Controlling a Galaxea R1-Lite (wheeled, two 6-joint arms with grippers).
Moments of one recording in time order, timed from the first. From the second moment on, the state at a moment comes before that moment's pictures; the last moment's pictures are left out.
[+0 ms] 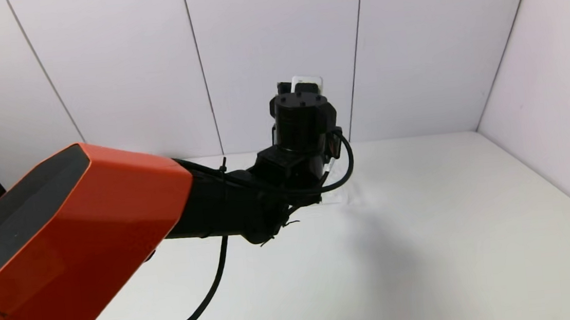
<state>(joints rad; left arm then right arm) -0.82 2.18 -1.54 -0.65 0.58 0.00 0.00 0.00 0.00 0.00 -0.04 0.09</state>
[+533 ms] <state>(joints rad) -0.77 1.96 -1.50 -0.49 0.59 0.01 0.00 0.00 0.00 0.00 -0.04 0.09</state>
